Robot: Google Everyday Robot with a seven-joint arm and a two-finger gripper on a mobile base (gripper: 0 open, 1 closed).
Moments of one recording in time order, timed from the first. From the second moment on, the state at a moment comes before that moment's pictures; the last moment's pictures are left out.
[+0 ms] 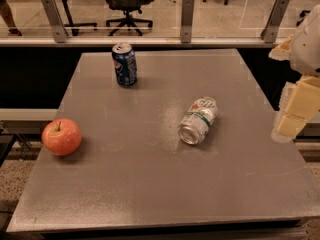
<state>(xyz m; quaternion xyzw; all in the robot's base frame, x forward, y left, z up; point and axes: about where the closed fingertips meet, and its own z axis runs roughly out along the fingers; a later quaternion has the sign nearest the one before) 0.438 -0.217 0.976 -0.60 0.78 -0.03 0.16</state>
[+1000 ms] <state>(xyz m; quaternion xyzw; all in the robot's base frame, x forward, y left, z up) 0.476 -0.197 0.968 -0.66 0.73 -0.02 0.19</state>
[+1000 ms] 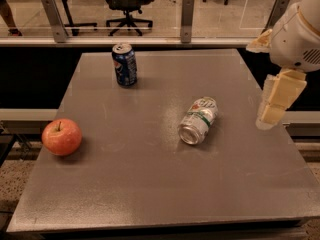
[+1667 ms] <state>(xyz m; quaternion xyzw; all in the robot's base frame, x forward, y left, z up) 0.492 -0.149 0.943 -0.75 0.63 0.03 0.21</state>
